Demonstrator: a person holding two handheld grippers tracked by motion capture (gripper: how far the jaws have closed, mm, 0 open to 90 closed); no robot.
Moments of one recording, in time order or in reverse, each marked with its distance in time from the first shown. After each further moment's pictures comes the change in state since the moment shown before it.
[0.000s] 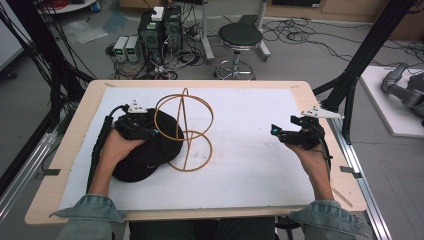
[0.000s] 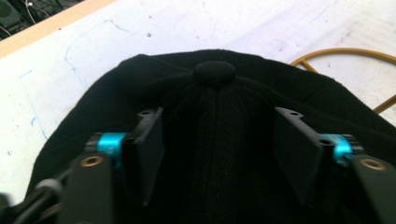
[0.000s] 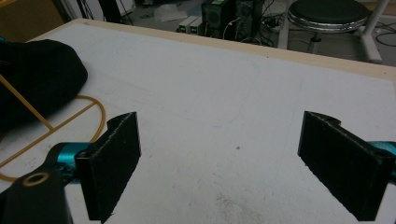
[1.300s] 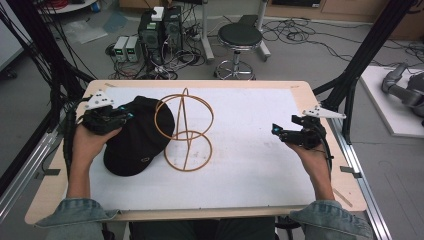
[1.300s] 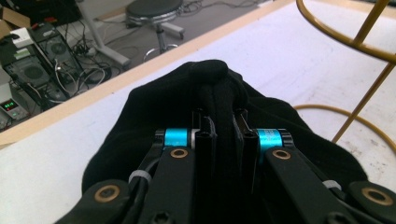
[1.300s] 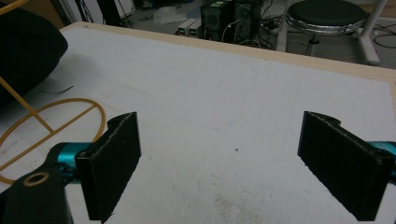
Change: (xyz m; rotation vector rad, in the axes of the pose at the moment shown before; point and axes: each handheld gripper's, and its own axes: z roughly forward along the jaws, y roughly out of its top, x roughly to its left) left arm 0.028 0.000 -0.089 -0.283 0.031 -0.004; right arm 0.000 0.002 -0.002 -0.008 -0.003 0.004
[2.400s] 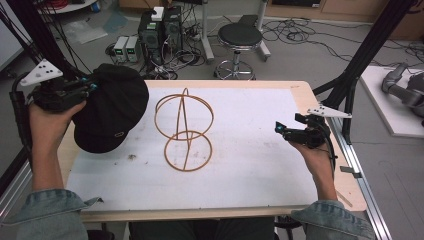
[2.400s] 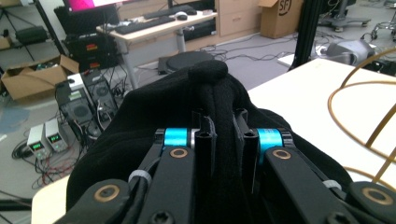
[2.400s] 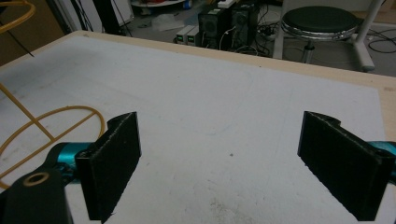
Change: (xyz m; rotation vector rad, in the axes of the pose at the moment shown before) left arm 0.048 0.049 -0.062 -0.191 0.077 -0.020; right arm -0.004 0.004 -0.008 -0.027 -0.007 0.006
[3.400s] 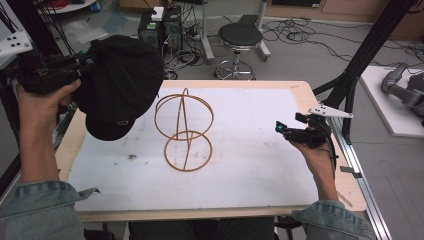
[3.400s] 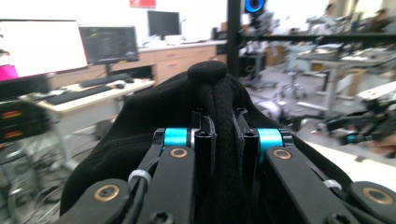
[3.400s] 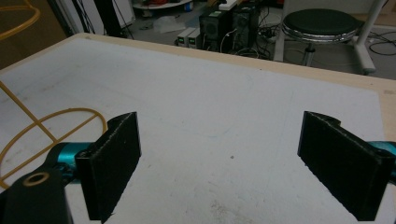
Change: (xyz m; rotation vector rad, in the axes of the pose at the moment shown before) left arm -0.015 0.063 -0.020 -0.265 -0.305 -0.029; right arm 0.001 0.002 -0.002 -0.009 0.007 0.000
